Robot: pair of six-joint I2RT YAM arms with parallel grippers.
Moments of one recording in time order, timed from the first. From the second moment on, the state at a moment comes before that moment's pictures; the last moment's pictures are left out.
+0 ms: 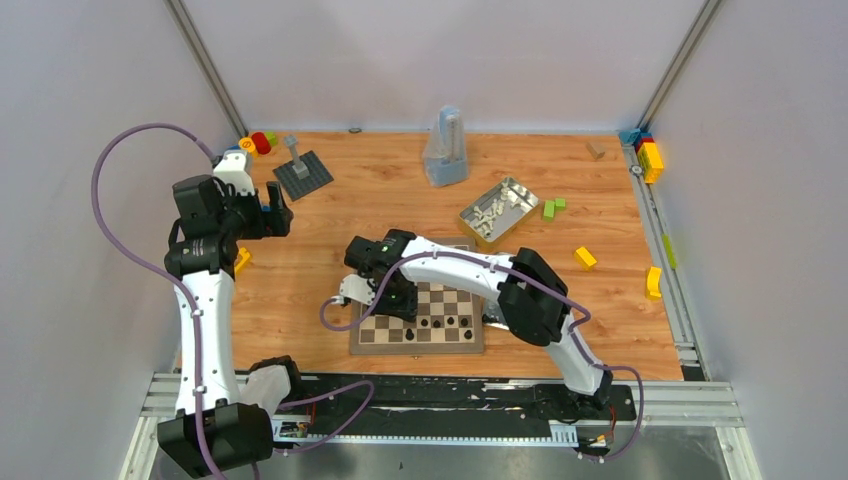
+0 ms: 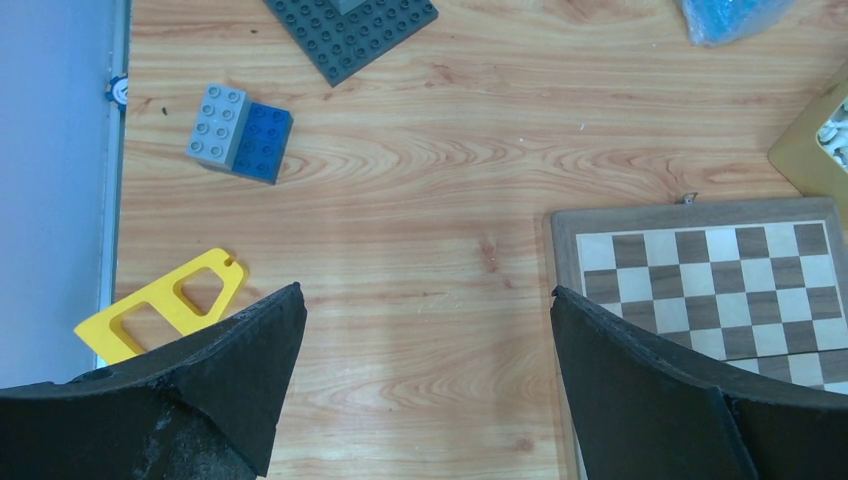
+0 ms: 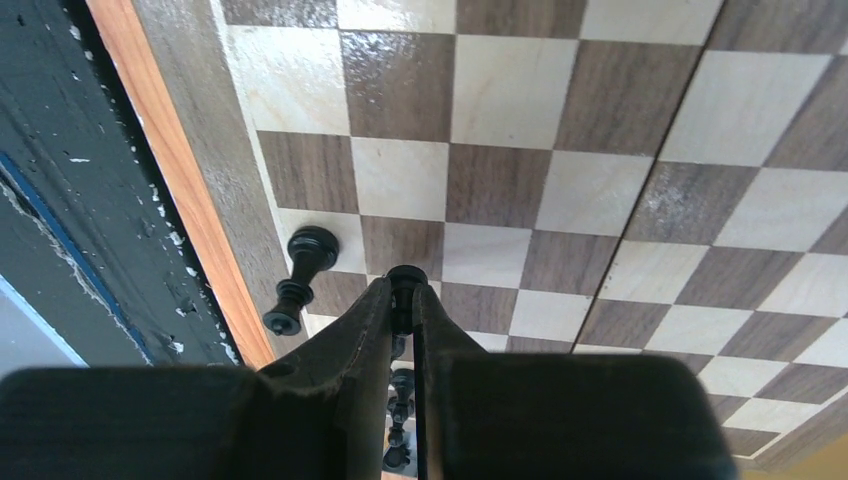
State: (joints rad) left arm 0.26 0.99 1.09 -0.67 0.34 0.08; right arm 1.11 2.16 1.85 -1.16 -0.15 -0.47
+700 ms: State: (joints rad) left arm 0.28 0.99 1.09 -0.66 0.37 0.08; right arm 1.14 2.19 1.87 -1.17 -0.15 -0.46
